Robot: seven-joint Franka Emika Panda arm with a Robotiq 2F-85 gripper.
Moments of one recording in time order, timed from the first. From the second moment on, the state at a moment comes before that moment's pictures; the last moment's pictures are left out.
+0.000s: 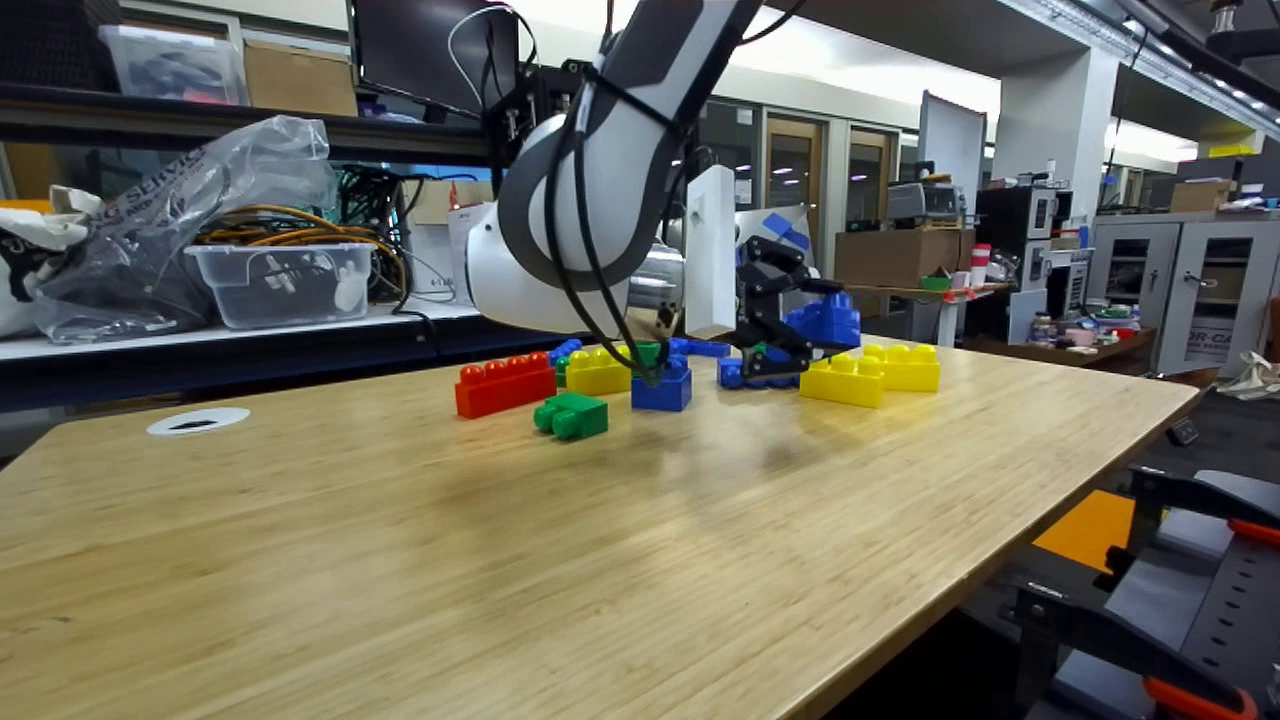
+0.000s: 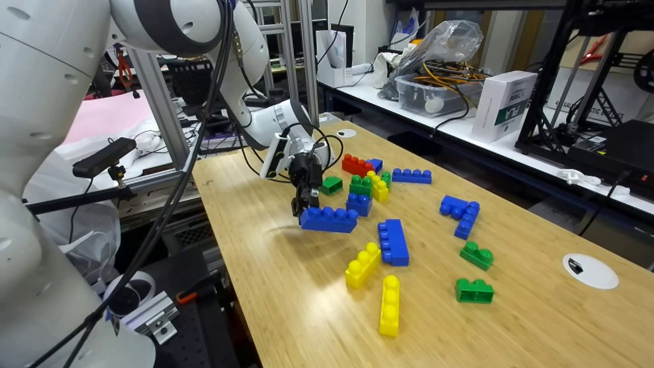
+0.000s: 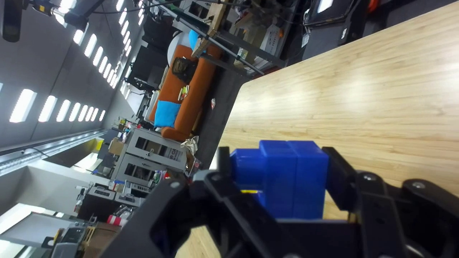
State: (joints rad) arm 0.40 0.75 0.14 -1.75 -0.72 1.20 0.77
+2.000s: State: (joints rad) arm 0.35 0.88 0.07 -1.69 -0.71 1.20 0.70
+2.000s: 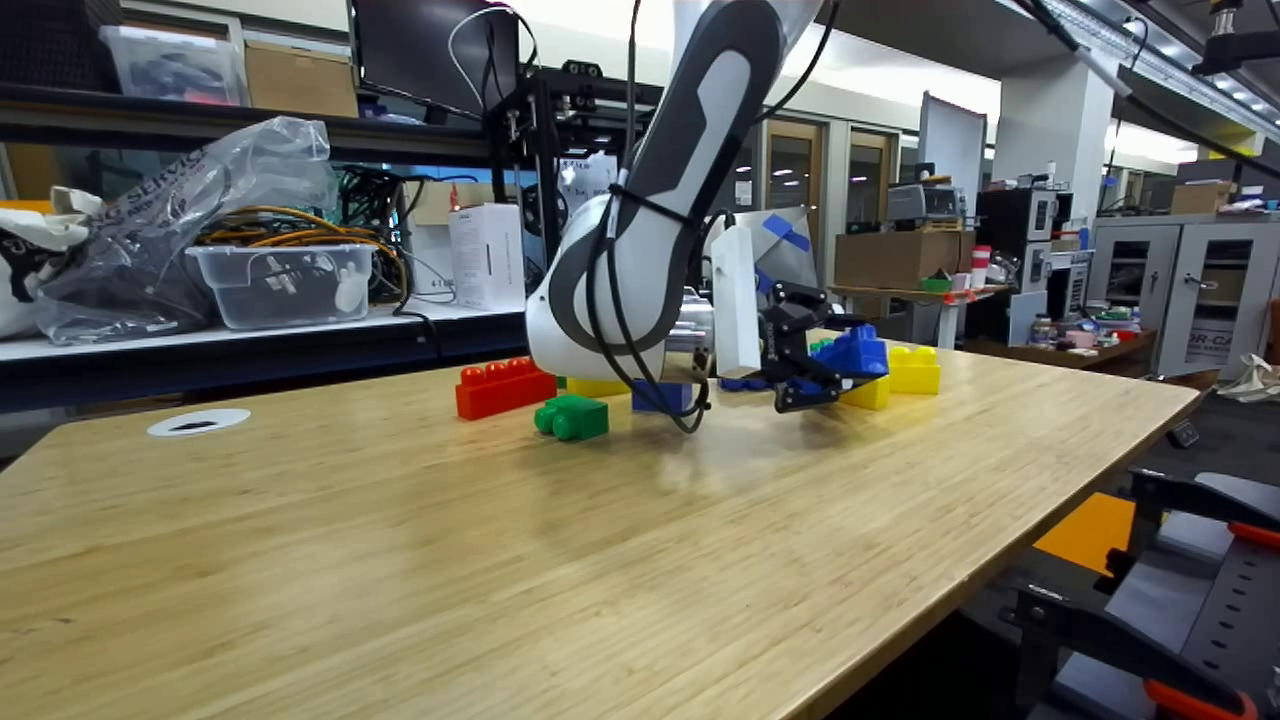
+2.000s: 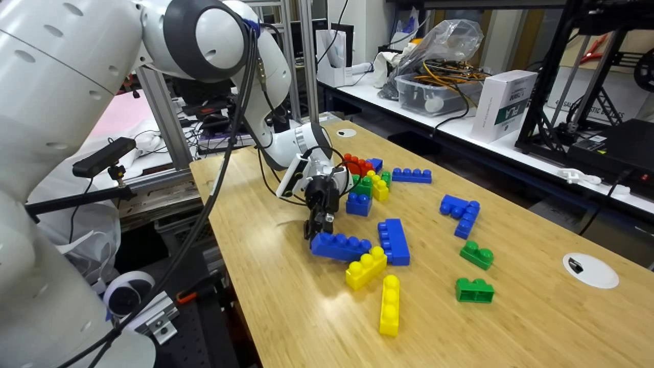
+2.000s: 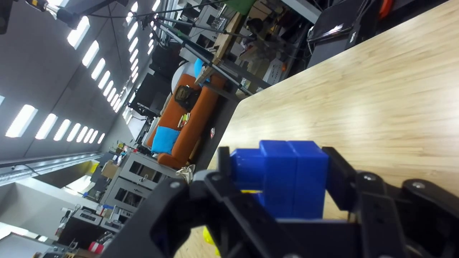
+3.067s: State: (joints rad) arm 0.35 0.88 0.07 -1.68 -0.69 1.19 0.66
